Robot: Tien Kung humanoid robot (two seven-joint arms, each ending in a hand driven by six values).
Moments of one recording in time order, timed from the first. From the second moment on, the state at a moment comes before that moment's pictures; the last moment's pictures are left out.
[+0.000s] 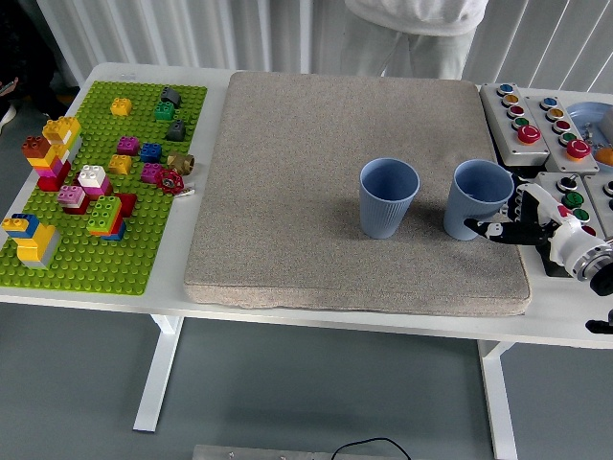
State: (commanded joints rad) left arm -0.19 0.09 -0.23 -0.27 0.33 -0.21 0.19; right arm 0.34 -0.27 1.27 1.17 -1.17 0.21 -0.07
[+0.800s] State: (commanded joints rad) left arm -0.19 0.09 -0.23 -0.27 0.33 -0.21 0.19; right arm 0.36 -0.25 1.24 1.15 -1.16 0.19 -0.07
